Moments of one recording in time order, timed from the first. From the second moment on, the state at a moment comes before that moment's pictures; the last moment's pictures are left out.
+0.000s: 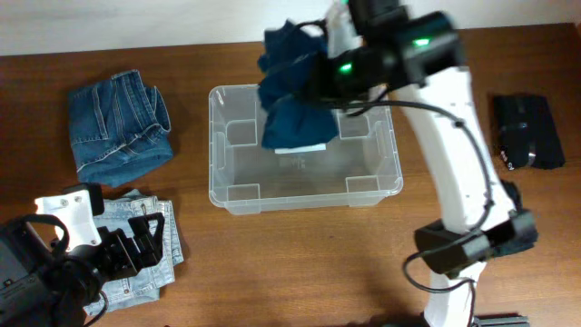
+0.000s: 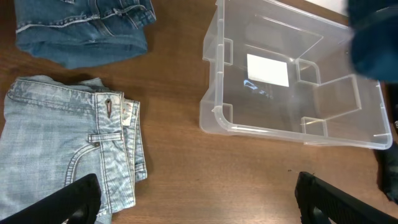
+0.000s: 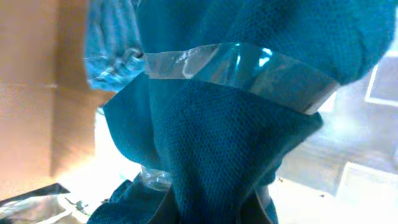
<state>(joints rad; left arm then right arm) 0.47 0.86 1.30 -1.37 0.50 0.11 0.41 2.05 2.49 -1.49 -0.36 0.42</state>
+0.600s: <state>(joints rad) 0.47 0.86 1.30 -1.37 0.50 0.11 0.55 2.23 2.43 -1.48 -0.23 0.58</state>
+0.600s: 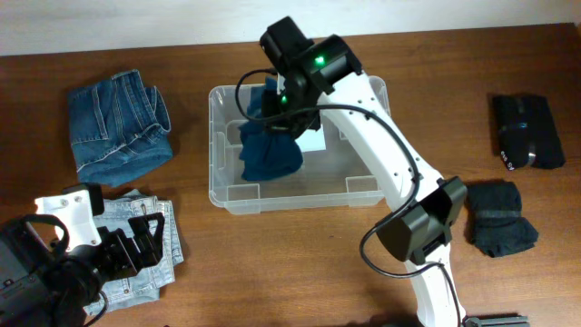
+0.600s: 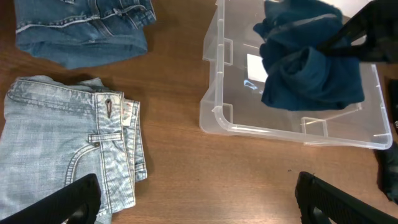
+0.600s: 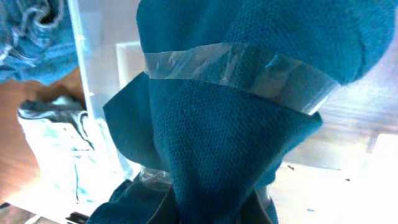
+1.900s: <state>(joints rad) 0.47 0.86 1.30 -1.37 0.50 0.11 0.56 2.23 2.01 -1.03 -0.26 0.57</state>
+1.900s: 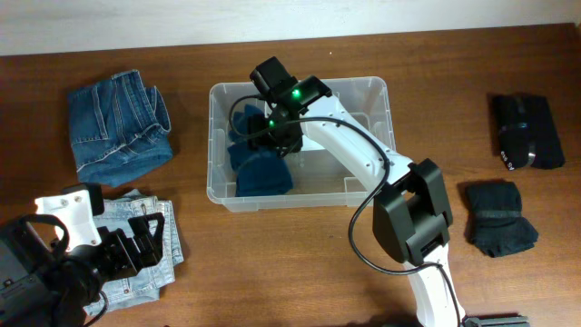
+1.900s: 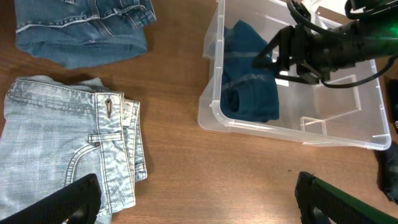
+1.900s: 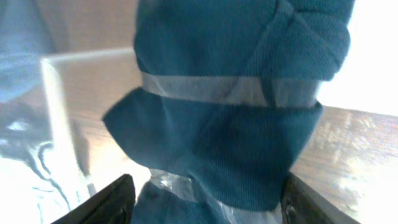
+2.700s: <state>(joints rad) 0.47 0.86 1.30 -1.37 0.50 0.11 0.47 2.23 2.03 -1.24 -0.04 0.38</state>
